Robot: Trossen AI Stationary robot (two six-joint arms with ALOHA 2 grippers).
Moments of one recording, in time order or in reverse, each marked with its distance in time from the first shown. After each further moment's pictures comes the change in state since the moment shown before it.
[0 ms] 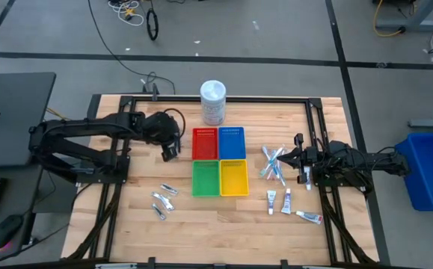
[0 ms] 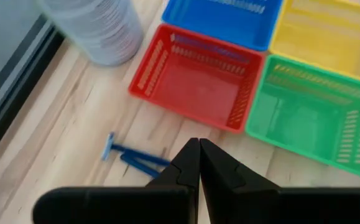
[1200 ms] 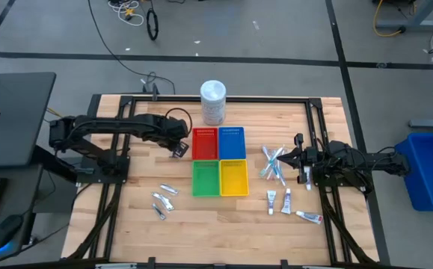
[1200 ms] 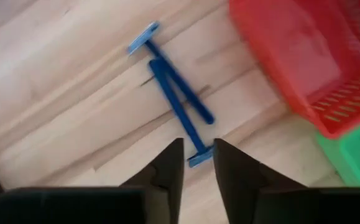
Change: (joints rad) left arm 0.046 0.265 0.003 -0.150 -0.054 -0.592; right arm 0.000 0.000 0.000 0.000 0.000 0.000
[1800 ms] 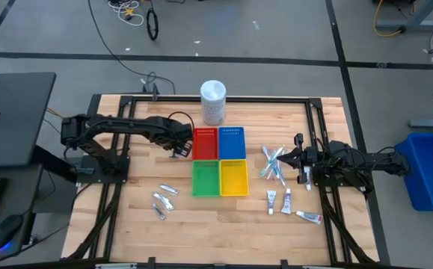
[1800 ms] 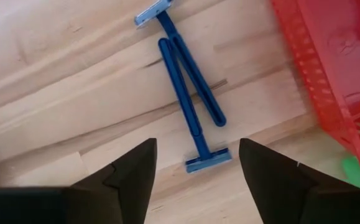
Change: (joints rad) left arm 0.005 0.124 0.000 0.021 0.002 -0.153; right arm 0.000 0.000 0.000 0.000 0.000 0.000
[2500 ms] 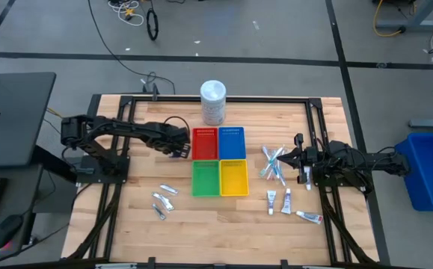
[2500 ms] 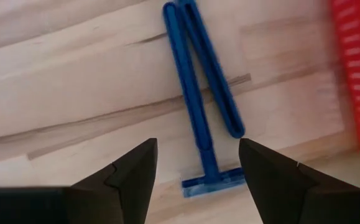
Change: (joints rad) left arm 0.029 0.000 -0.211 0.267 0.056 -0.091; right arm 0.000 0.000 0.000 0.000 0.000 0.000
